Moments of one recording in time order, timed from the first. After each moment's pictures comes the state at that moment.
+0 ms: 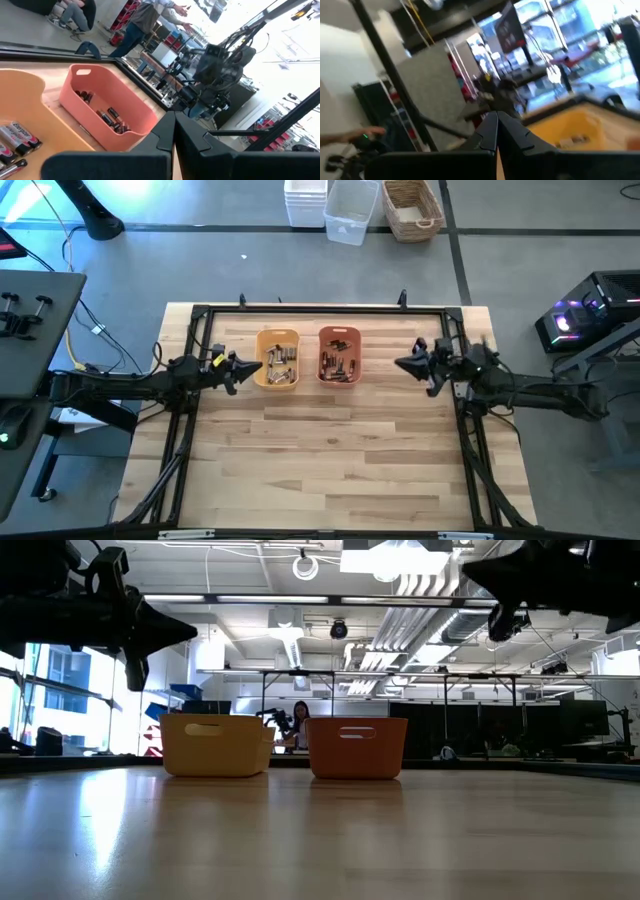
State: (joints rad) left arm 0.17 0.50 0.01 0.54 -0.11 -0.68; right arm -0.32 0.55 0.19 0.60 -0.29 0.49
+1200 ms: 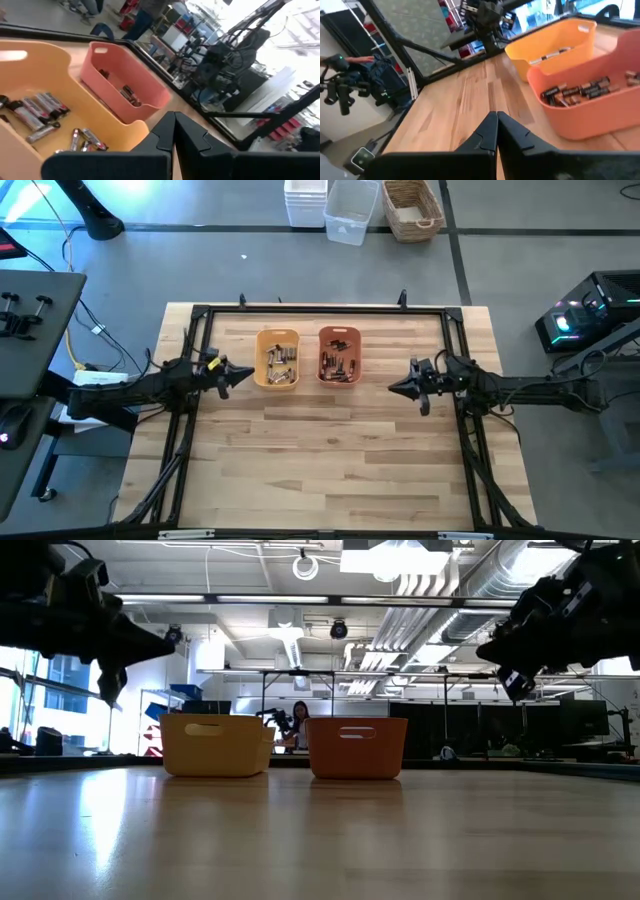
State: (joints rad) left arm 0.17 0.09 0.02 0.02 -0.10 -0.68; right arm -0.21 0.56 0.05 0.38 -0.29 0.37
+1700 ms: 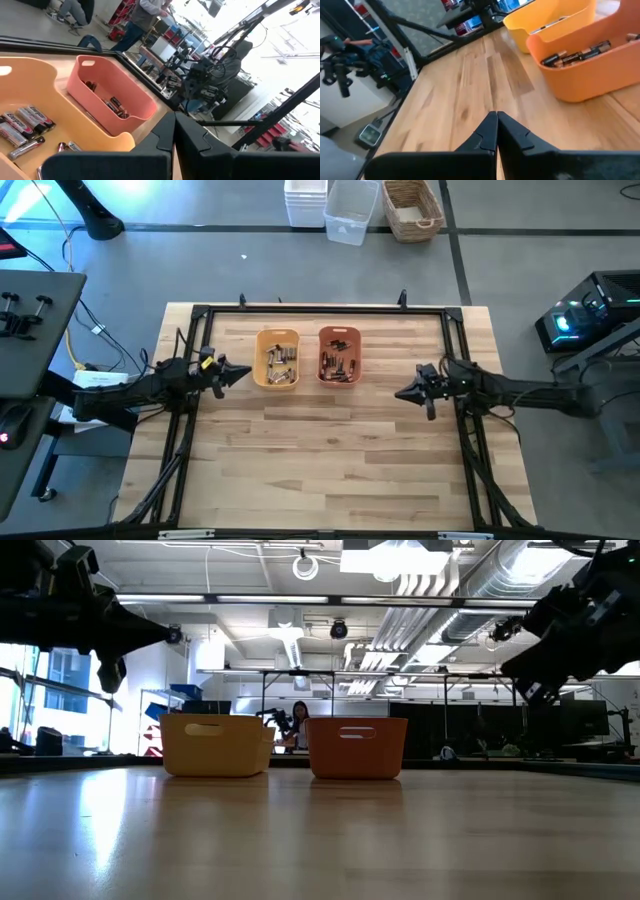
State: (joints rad) left arm 0.17 0.00 0.02 0.01 -0.09 -0.68; right arm -0.19 0.36 0.05 0.06 -0.29 0.39
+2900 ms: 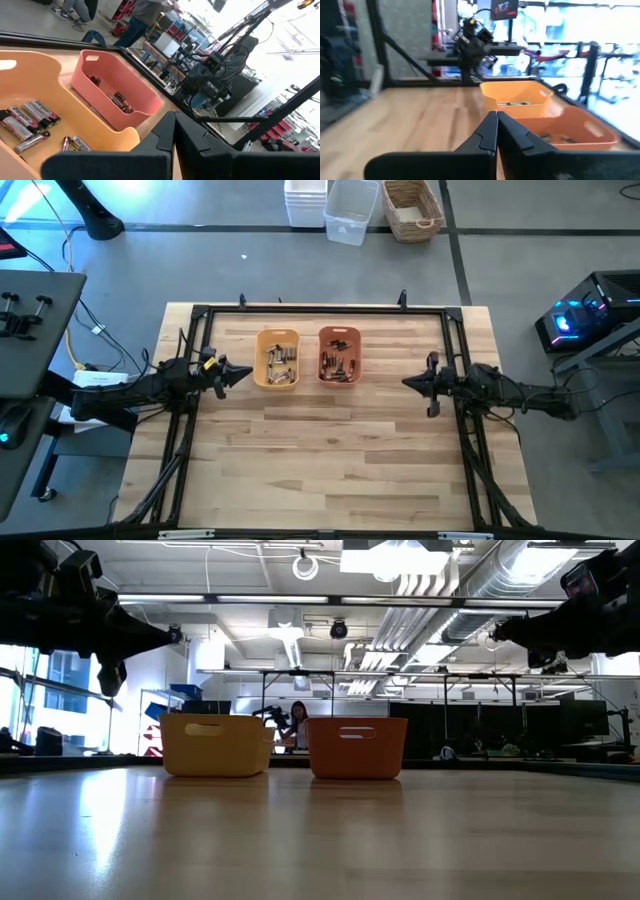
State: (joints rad) left arm 0.17 0.04 0.01 0.01 -0.09 -0.68; right arm -0.10 0.00 0.01 0.02 -0.03 -0.02
